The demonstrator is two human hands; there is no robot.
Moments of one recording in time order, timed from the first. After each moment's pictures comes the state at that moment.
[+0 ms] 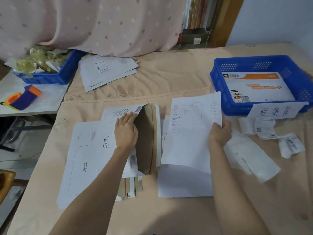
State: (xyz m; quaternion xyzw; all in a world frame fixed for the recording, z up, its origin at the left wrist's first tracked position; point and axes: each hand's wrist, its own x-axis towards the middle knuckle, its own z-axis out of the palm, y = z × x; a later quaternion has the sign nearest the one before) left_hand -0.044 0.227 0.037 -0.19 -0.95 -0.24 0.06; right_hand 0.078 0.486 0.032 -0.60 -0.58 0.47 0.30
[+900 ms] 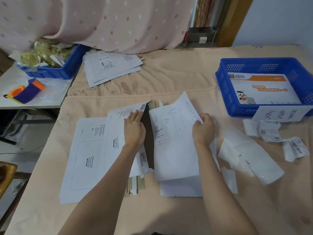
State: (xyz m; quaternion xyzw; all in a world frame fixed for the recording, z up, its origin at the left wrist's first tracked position) left_hand -0.041 0.239 0.032 -0.17 -0.94 -0.30 0.00; right_hand 0.053 0.435 0.046 -0.49 -0.75 0.38 0.22
